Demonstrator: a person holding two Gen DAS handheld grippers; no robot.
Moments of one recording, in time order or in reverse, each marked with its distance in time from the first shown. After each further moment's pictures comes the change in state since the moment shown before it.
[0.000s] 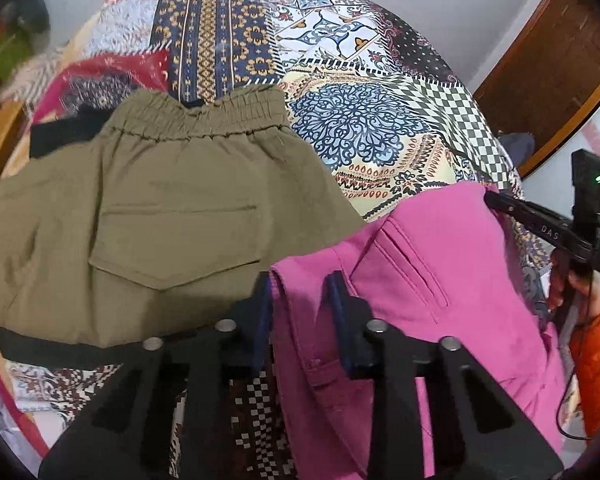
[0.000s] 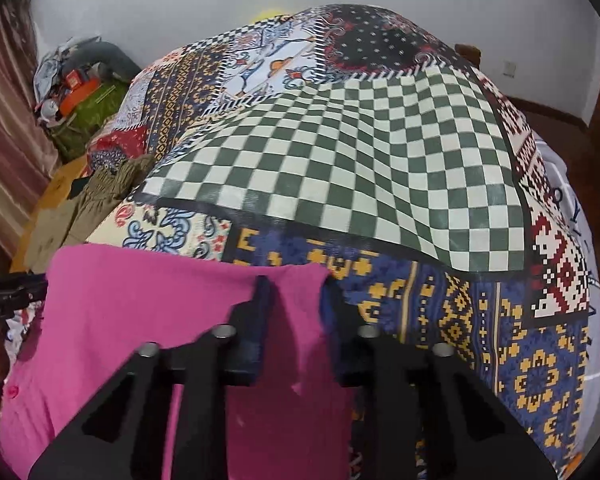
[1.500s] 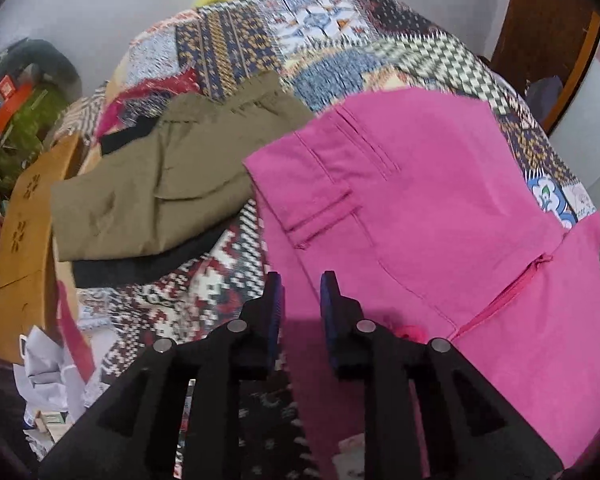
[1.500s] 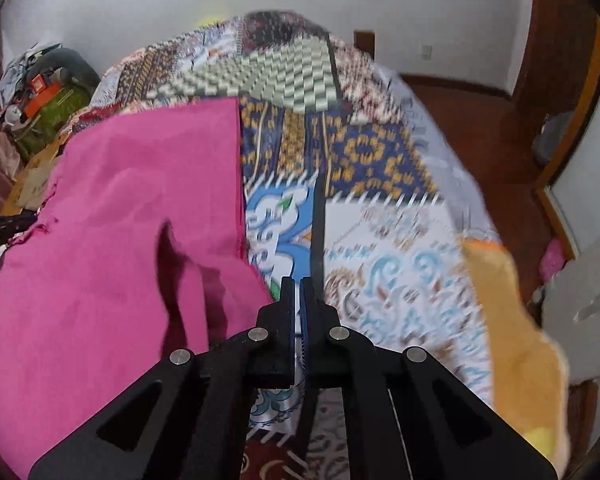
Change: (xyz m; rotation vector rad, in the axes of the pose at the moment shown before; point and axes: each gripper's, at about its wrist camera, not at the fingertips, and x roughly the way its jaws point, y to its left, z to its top) left arm -0.061 -0.047 -0.076 0.151 -0.010 0.250; right arm -0.149 -0.020 -0.148 0.103 -0.022 -0.215
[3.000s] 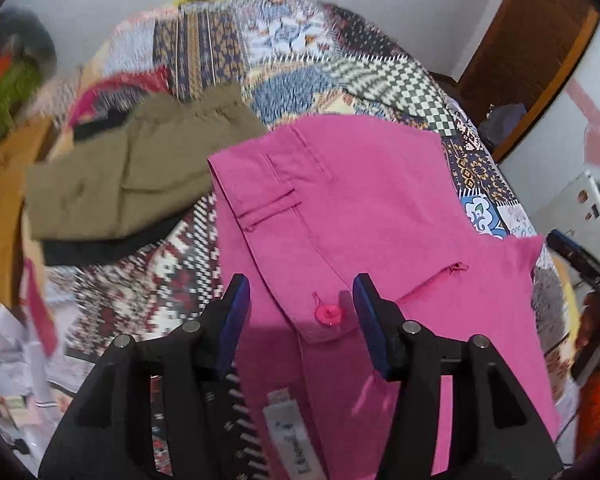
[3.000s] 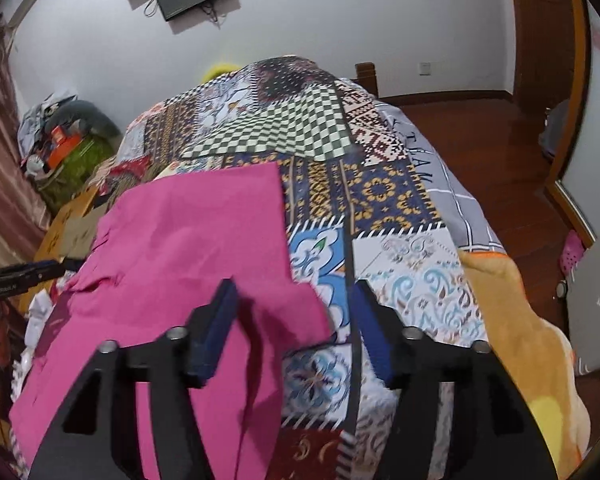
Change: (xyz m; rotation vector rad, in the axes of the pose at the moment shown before) left arm -0.028 -0.009 0.001 -0.082 0.029 -0.211; right arm -0.034 0.011 0.006 0.128 -0.110 0.094
